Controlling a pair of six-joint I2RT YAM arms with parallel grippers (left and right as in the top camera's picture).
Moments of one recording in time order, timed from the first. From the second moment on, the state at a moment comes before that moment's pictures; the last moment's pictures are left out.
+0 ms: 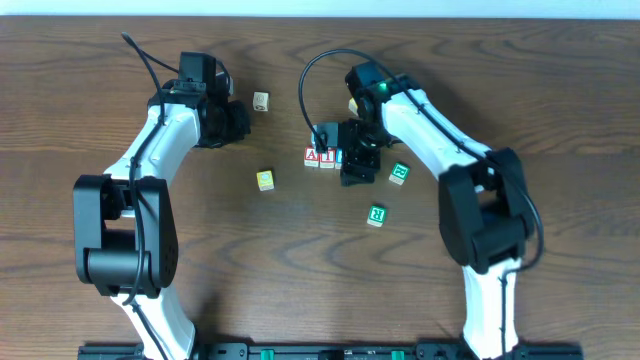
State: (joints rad) left arm -0.07 1.96 1.38 -0.61 0.28 -0.33; right arm 0.42 2.18 1.71 -1.06 -0.32 -1.05
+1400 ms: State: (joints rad) left arm -0.27 2.02 1.38 -0.57 0.24 -0.51; right arm 0.33 2.03 1.36 -0.66 -0.29 -0.28
